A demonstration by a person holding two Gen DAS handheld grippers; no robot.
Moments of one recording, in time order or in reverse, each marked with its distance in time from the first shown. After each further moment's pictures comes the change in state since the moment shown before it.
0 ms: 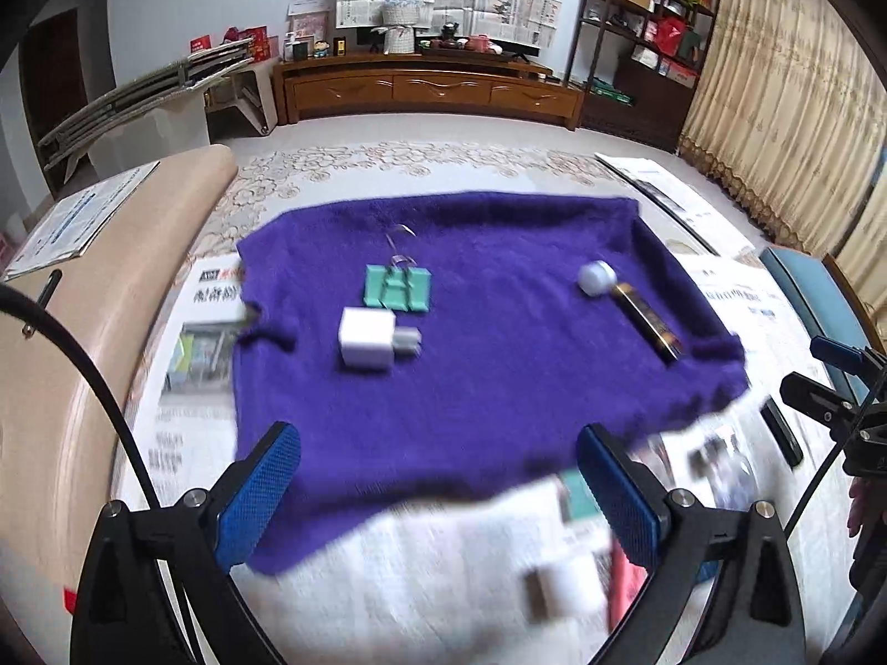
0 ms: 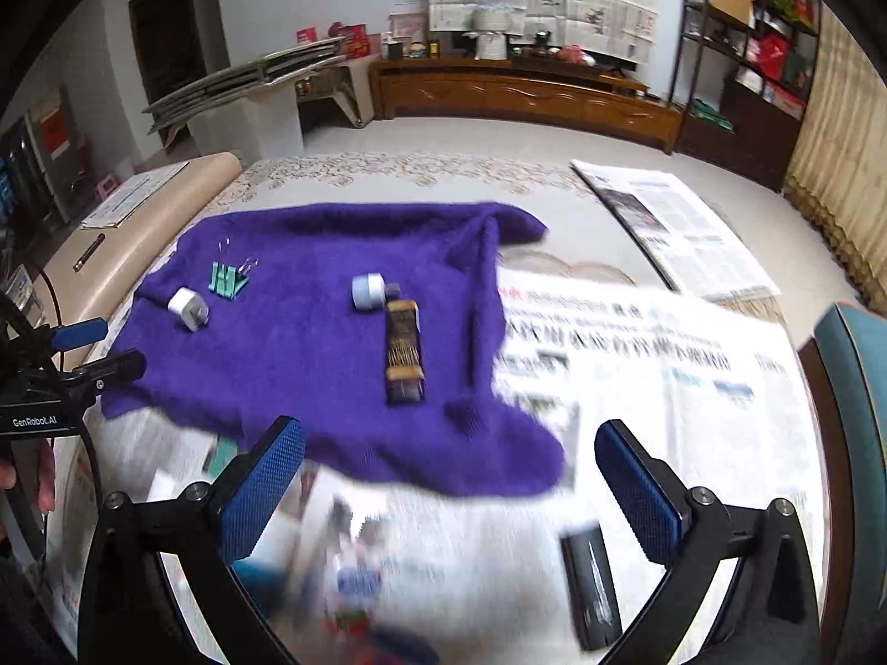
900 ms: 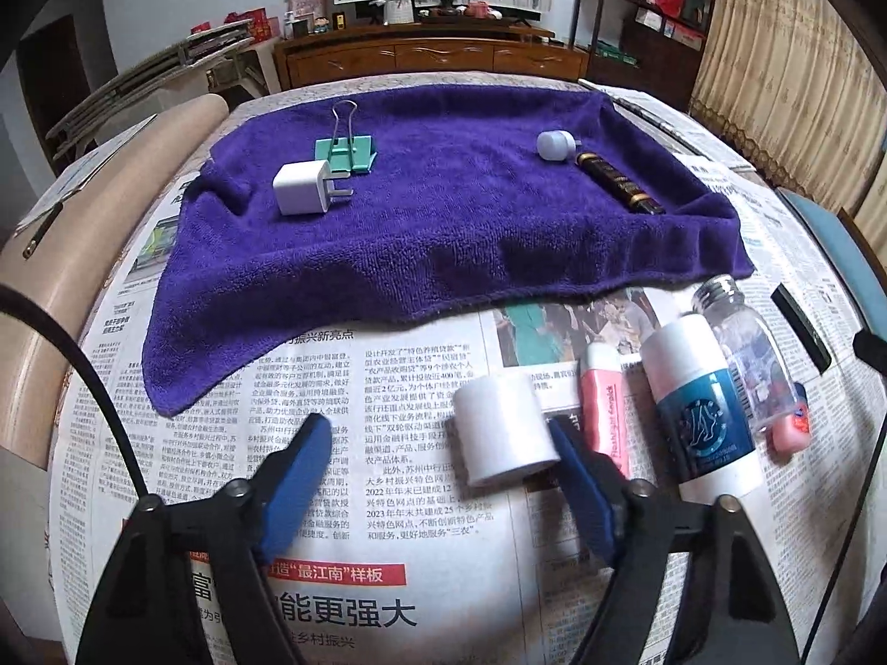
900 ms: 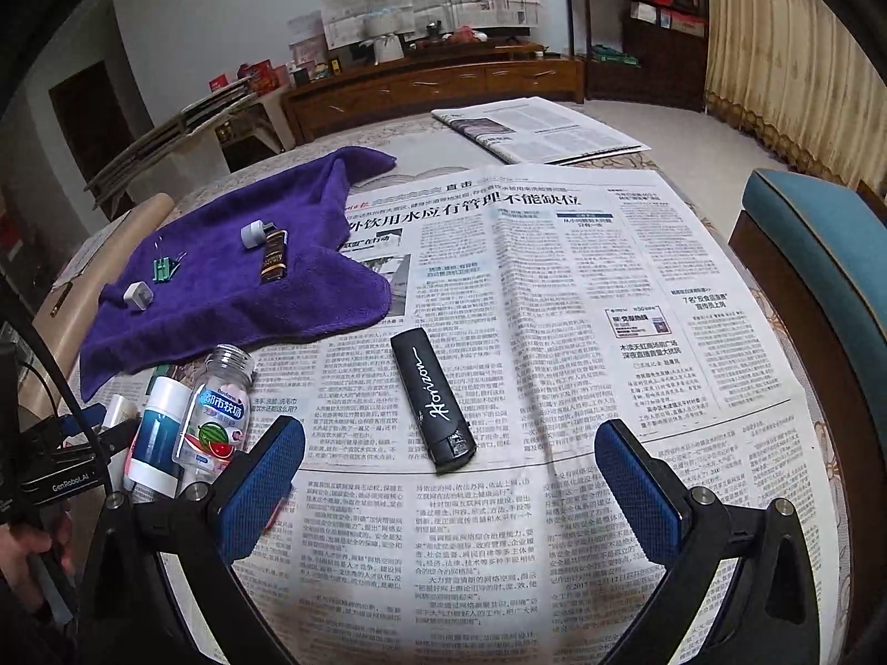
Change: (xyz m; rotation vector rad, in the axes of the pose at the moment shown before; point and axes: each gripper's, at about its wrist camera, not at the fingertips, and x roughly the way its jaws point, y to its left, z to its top) left arm 0.015 -0.048 -0.077 0.014 0.057 0.071; right arm -0.029 -0.085 -0.095 0.235 -0.013 -0.051
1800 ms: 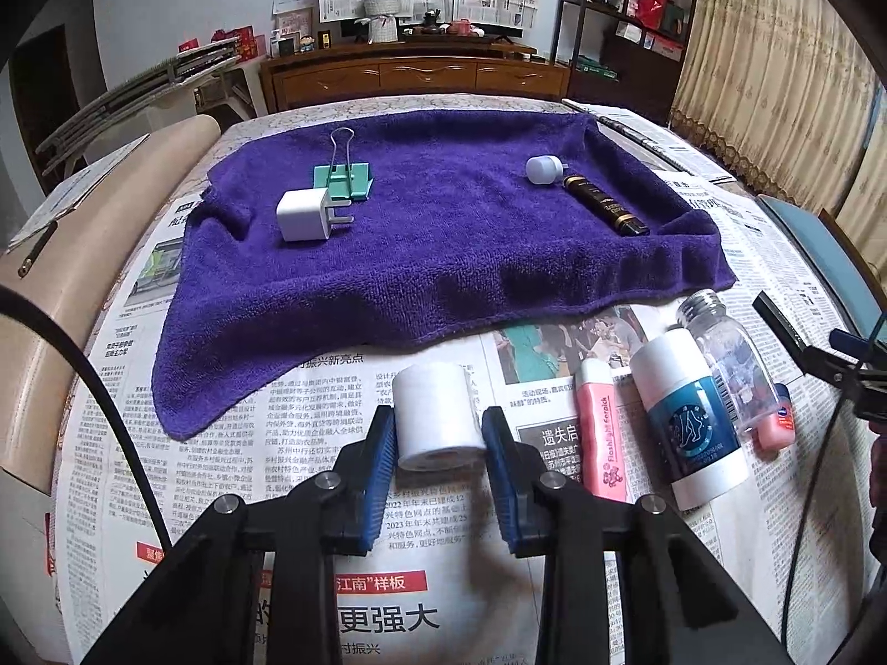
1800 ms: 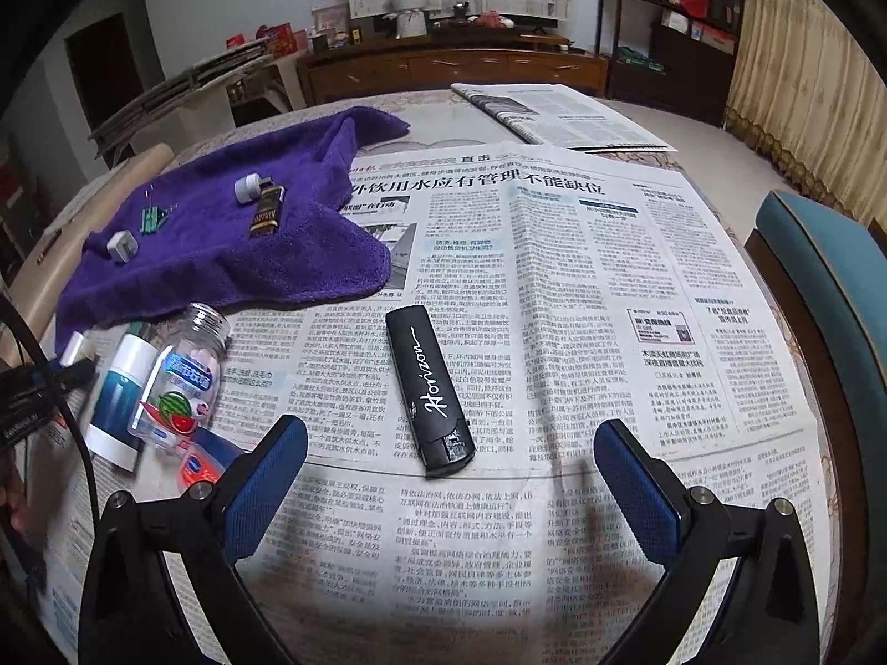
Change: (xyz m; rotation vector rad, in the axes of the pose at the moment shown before) left arm -0.008 0.009 0.004 0.031 -0.046 -0.045; right arm 0.032 0.010 0.001 -0.139 0.054 -0.031
